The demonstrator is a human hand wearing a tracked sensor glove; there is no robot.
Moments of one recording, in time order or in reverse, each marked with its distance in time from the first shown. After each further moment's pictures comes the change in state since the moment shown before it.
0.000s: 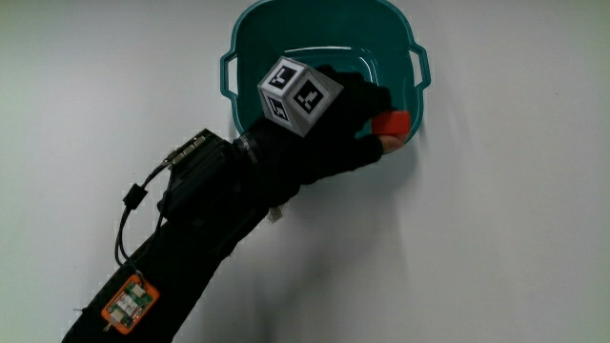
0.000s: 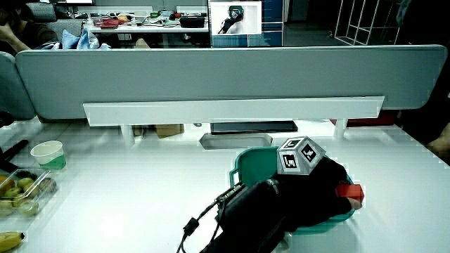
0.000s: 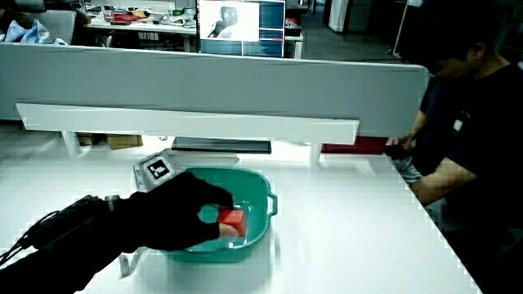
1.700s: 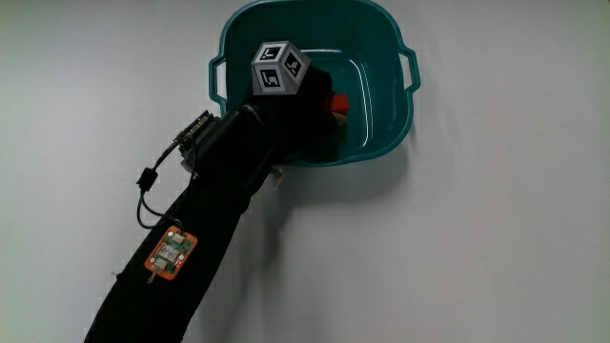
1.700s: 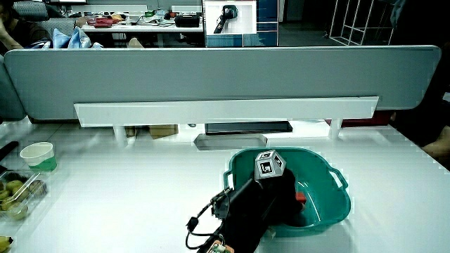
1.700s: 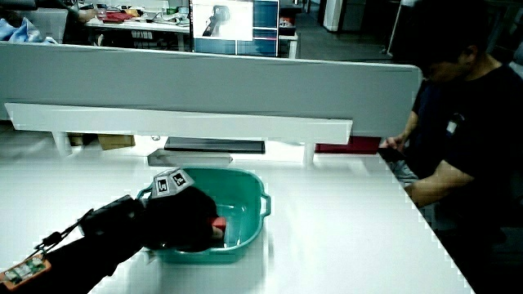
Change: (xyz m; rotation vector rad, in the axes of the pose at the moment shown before) arm -0.107 0.044 -0.047 -0.152 0.067 0.459
